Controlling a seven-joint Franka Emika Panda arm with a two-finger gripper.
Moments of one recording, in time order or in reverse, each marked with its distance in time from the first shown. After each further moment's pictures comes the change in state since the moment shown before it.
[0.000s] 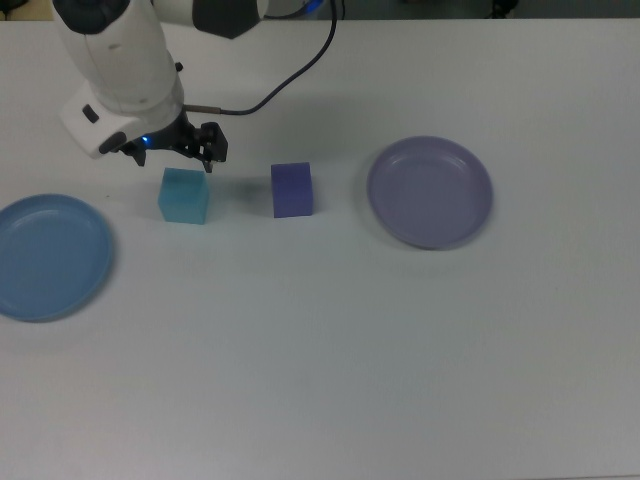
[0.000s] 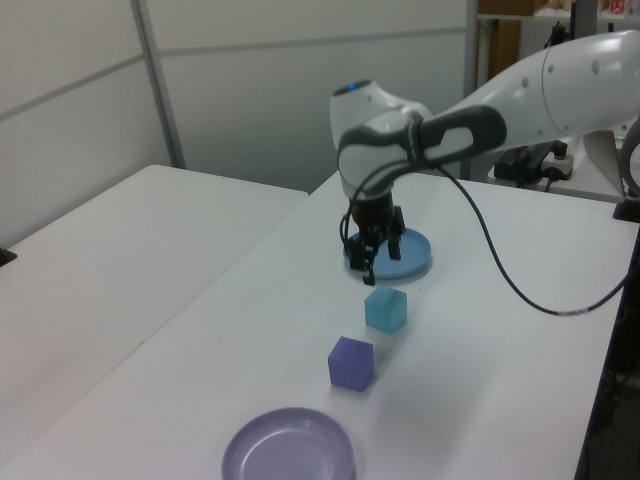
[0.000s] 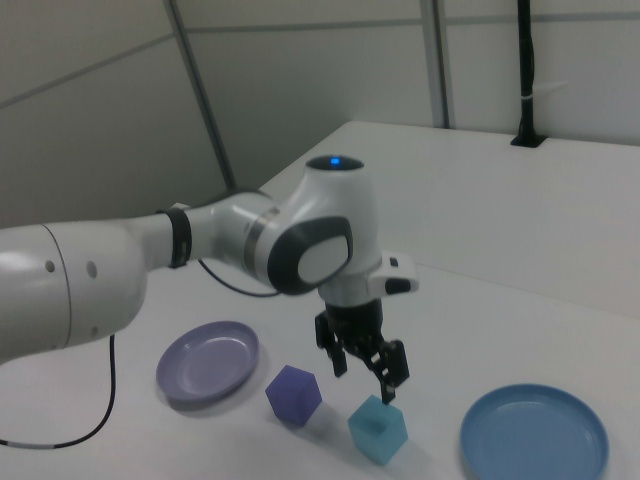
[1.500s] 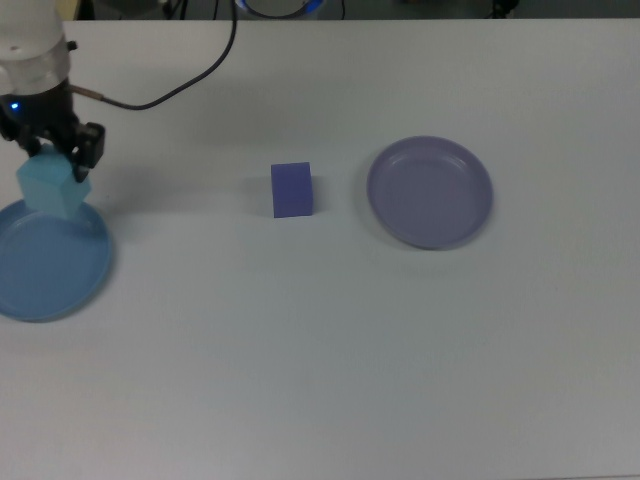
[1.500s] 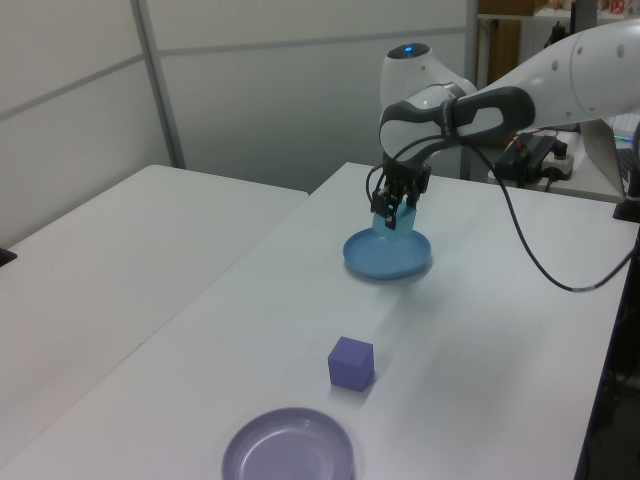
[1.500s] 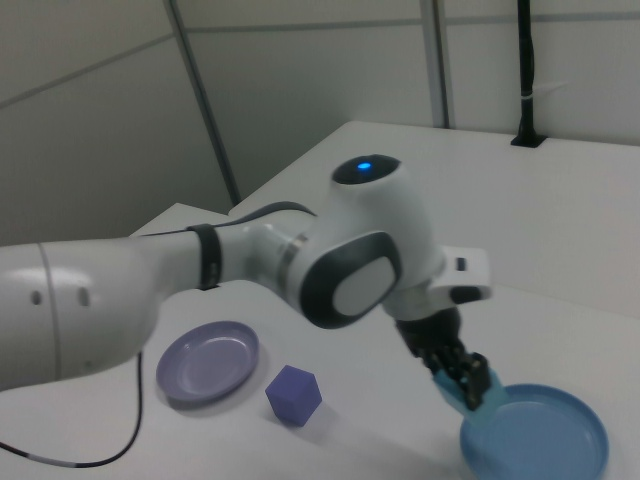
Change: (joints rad) arm -0.163 -0.013 -0.027 0.025 -0.061 0.235 0.068
